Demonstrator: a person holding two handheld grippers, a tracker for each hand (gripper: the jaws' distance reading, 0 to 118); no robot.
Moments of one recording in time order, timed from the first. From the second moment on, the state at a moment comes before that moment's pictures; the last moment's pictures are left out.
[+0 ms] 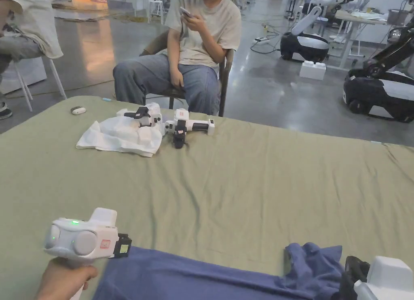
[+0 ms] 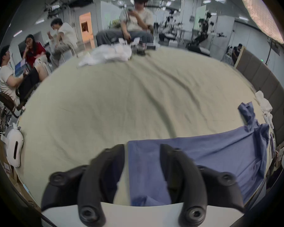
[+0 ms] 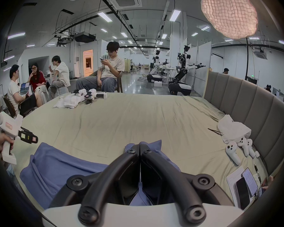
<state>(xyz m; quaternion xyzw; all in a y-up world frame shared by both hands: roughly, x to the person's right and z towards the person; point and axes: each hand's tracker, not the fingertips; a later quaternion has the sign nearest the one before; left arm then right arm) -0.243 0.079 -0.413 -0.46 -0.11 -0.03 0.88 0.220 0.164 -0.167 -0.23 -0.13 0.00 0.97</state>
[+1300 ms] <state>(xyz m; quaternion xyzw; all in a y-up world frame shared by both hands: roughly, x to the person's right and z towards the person) -0.223 0.080 -0.368 -0.43 -0.13 -0.05 0.89 0.301 0.133 -0.253 -0.42 -0.13 -0.04 0.90</state>
